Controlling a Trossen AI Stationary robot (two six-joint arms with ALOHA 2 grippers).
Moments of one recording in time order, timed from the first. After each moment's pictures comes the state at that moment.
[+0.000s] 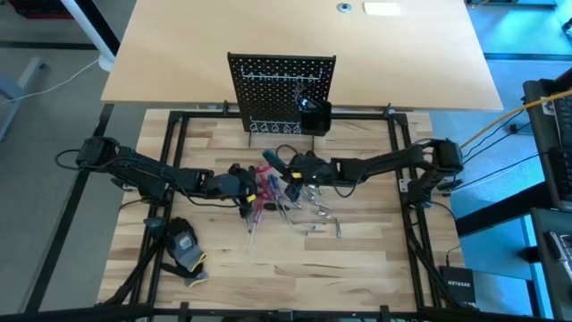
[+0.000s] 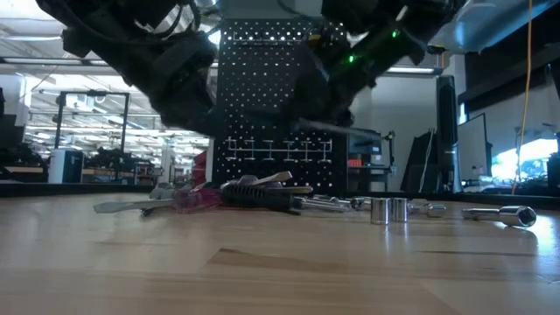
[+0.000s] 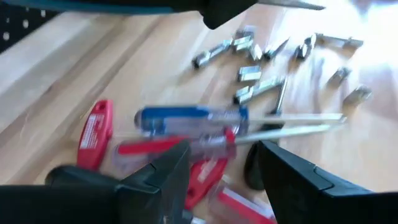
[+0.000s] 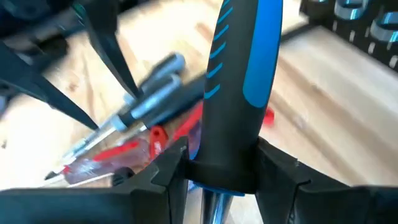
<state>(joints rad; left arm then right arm) -0.11 1.35 0.58 0.14 -0.35 -0.35 -0.03 1.69 0.99 0.13 0.24 0.38</state>
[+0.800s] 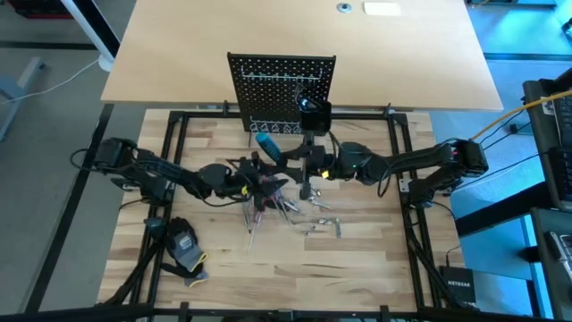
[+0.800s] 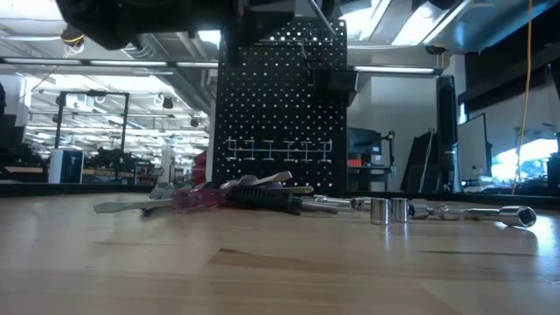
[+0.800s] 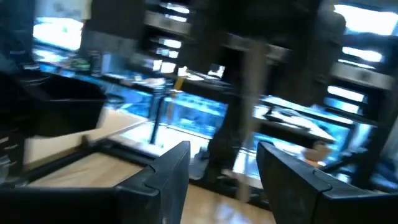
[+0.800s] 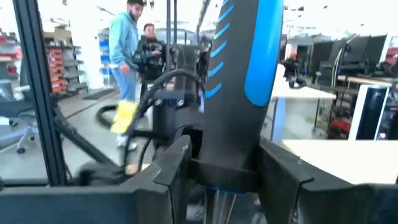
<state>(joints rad) -0.10 1.54 0.66 1.09 -0.29 -0.19 0.01 1.49 0.99 0.68 0.05 -0.04</state>
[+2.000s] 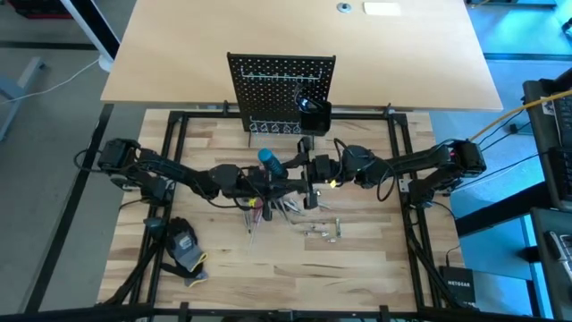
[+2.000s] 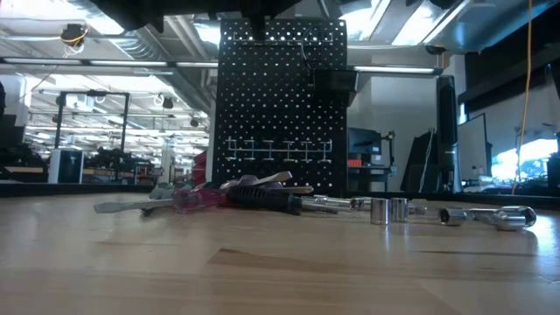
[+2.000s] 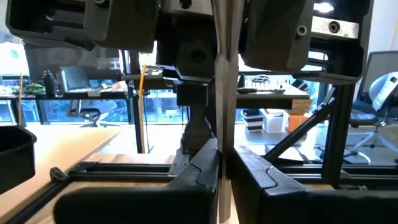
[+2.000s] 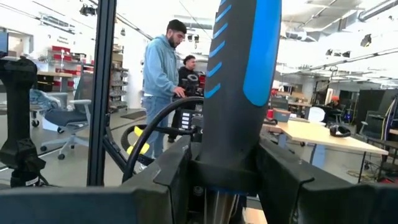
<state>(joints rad) -0.12 1.57 0.82 0.90 -0.16 0.04 0.05 1.51 0.99 0.81 -0.10 -0.11</state>
